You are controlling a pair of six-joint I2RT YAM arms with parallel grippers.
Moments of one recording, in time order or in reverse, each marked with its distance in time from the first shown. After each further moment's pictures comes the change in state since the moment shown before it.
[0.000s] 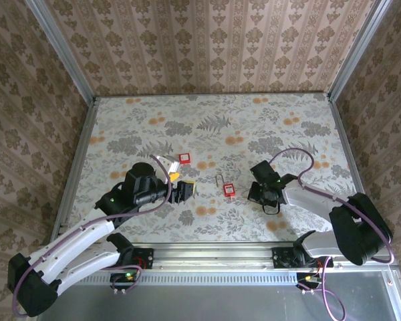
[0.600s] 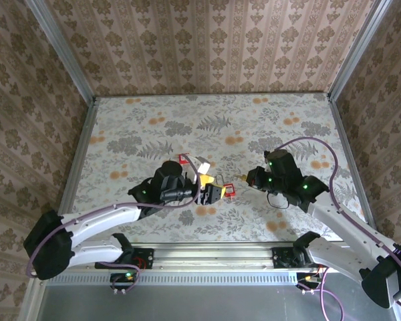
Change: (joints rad) left arm -0.177 0.359 0.040 0.420 0.146 -0.137; right arm 0.016 -0.359 0.136 -0.057 -0.170 -0.009
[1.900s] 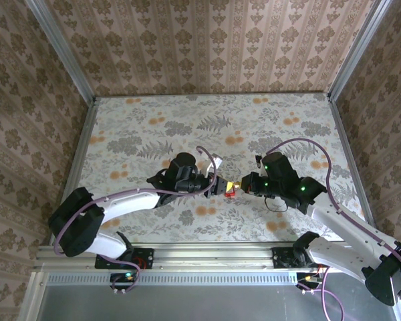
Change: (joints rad) left arm 0.037 0.259 0.082 0.143 0.217 -0.130; right arm 0.067 0.002 0.005 -0.019 -0.062 -0.042
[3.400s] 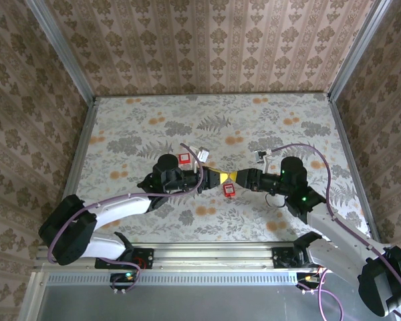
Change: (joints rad) left arm 0.065 -0.092 -0.119 0.320 0.067 -0.149; right arm -0.175 -0.058 -0.294 0.764 -0.504 0.081
